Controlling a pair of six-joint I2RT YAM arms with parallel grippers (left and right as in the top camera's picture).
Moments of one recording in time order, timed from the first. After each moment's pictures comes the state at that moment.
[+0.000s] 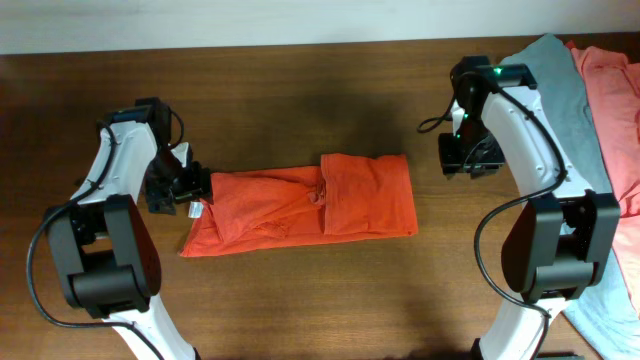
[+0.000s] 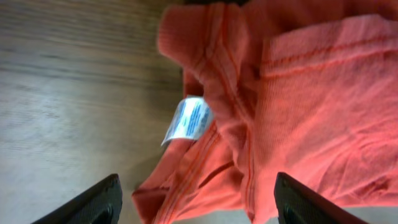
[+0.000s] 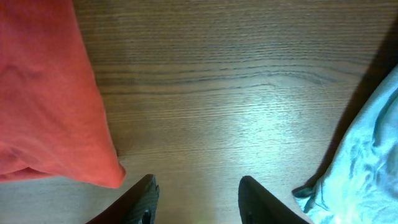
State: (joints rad) left arm 0.11 2.03 1.52 -1.21 0.10 -0.08; right arm 0.04 2.00 1.74 -1.41 0.07 0.10
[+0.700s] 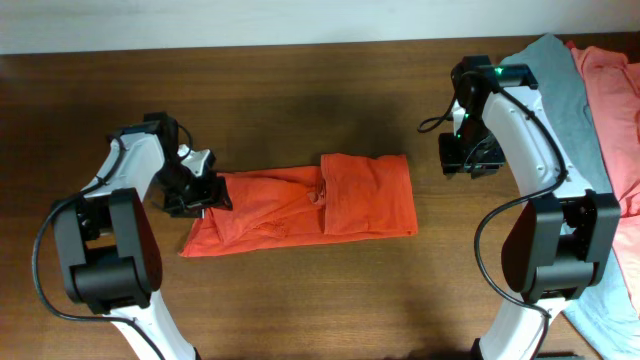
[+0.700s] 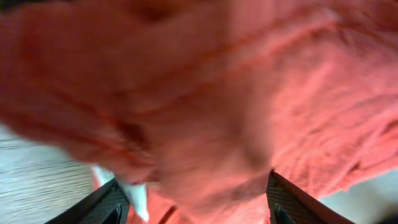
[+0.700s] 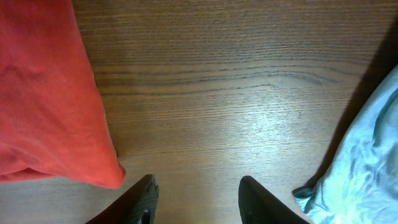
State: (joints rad) left arm 0.11 2.05 1.41 -1.09 0.32 0.11; right arm 0.04 2.00 1.74 -1.41 0.07 0.10
